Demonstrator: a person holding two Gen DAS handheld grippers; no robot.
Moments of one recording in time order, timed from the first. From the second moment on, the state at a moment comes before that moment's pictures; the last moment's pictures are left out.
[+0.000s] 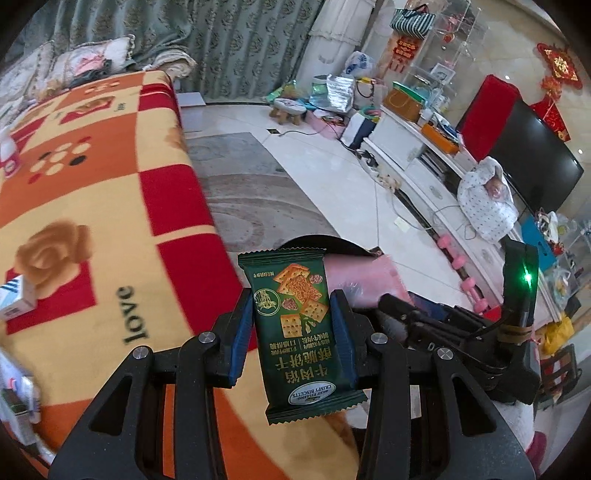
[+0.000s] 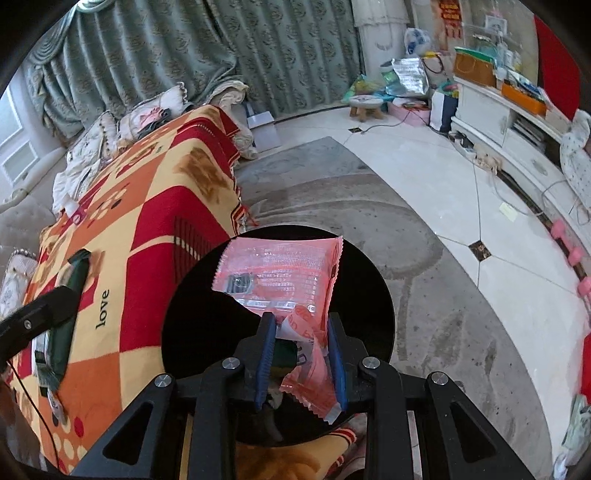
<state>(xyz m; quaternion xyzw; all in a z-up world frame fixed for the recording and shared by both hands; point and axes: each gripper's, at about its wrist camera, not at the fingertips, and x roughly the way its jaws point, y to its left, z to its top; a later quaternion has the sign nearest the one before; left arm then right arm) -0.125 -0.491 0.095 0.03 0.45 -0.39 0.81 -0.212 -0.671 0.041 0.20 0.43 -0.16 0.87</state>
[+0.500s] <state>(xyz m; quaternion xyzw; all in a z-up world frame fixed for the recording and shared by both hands) -0.128 -0.503 0.079 0.04 0.46 -0.39 0.80 -0.222 -0.683 0.031 0.23 0.43 -0.16 0.86</state>
